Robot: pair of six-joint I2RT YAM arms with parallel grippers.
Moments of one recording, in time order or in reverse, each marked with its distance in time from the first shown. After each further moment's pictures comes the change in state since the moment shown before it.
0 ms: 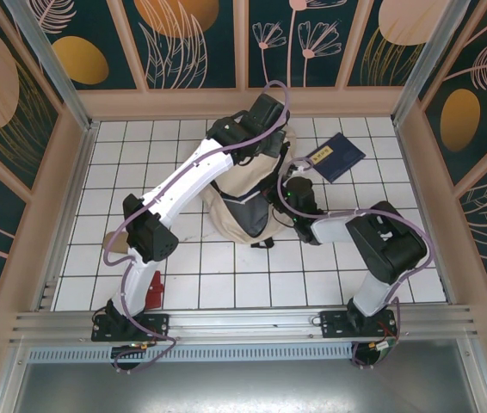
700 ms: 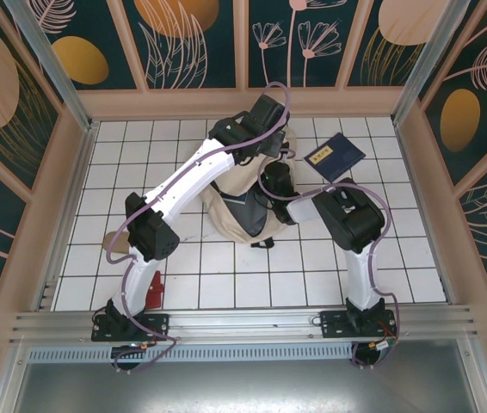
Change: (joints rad) left arm 0.008 0.012 -0.026 0.027 -0.011 0.004; right arm -0.006 0.366 0.350 0.032 0.076 0.121
